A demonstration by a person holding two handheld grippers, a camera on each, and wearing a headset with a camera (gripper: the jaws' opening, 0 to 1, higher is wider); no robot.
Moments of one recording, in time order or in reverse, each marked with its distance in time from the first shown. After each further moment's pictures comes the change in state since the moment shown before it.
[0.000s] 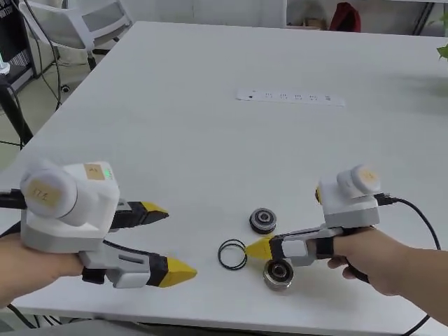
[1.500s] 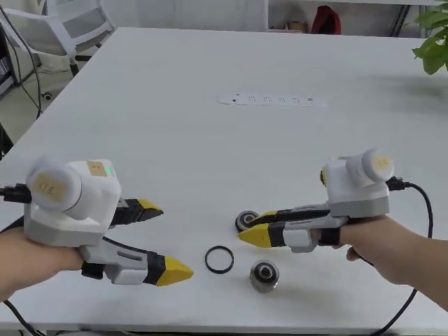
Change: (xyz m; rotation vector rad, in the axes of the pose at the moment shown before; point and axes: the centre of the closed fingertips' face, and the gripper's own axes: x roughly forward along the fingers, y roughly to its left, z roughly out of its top) left arm 0.018 0.007 0.012 0.029 0.027 -0.029; right arm -0.036 0.011 0.034 -0.237 -0.090 -0.089
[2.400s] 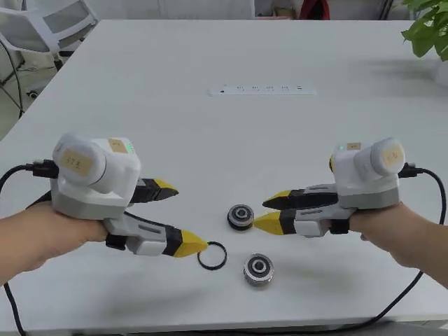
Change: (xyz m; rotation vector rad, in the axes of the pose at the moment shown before) left arm 0.037 0.014 0.028 0.048 -0.004 -0.031; right arm -0.022 -0.042 -0.006 -0.174 0.017 -0.131
